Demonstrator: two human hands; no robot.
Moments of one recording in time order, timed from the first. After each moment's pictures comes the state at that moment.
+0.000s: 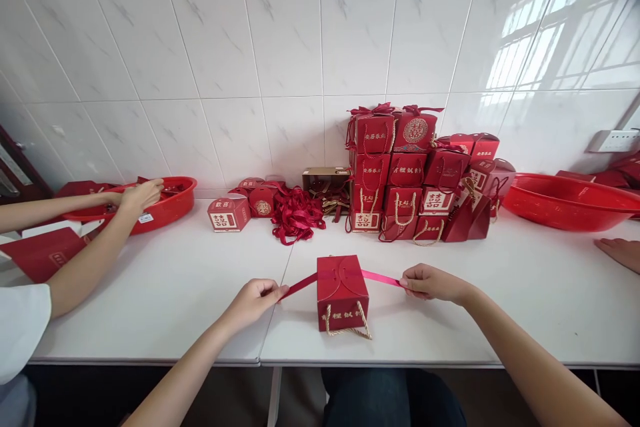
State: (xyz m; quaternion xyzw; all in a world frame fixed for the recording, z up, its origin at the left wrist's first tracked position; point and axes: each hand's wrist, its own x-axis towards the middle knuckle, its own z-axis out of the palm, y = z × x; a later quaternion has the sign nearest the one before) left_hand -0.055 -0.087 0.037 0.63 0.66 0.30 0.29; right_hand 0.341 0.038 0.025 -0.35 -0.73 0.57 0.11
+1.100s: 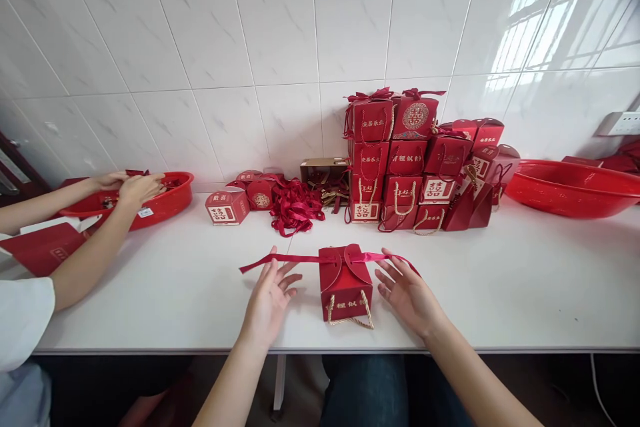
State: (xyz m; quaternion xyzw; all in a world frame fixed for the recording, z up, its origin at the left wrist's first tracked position) left_hand 0.018 -0.096 0.041 0.24 0.46 0.69 0.50; right_hand 0.268 -0.028 0.006 -0.34 -0.34 0.71 0.52
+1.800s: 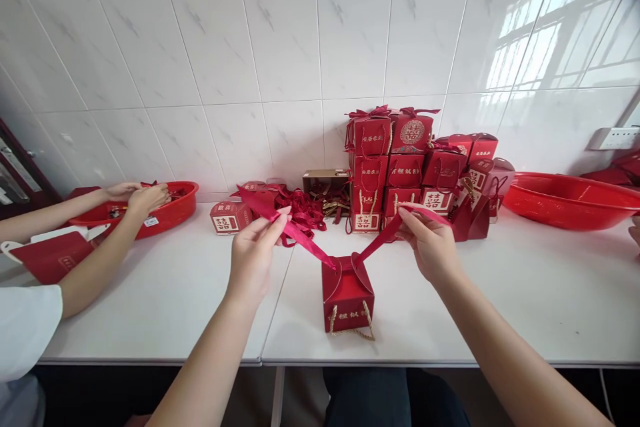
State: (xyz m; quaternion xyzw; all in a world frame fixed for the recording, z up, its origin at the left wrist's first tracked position) left_hand 0.027 -0.084 0.149 0.42 0.45 0.74 0.25; right_hand 0.272 -0.002 0.118 -0.28 -0.45 0.51 0.68
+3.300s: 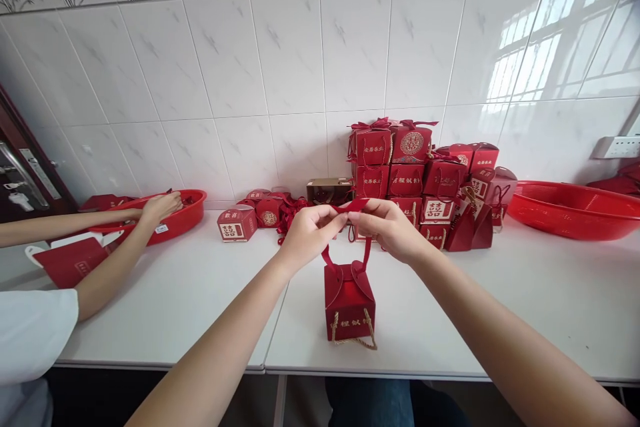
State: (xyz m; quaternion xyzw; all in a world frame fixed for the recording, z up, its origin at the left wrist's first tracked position) left_hand 0.070 -0.062 0.189 0.70 0.49 0.48 0.21; right_hand 0.233 -0.008 0.173 -0.13 -0.67 0.57 0.46
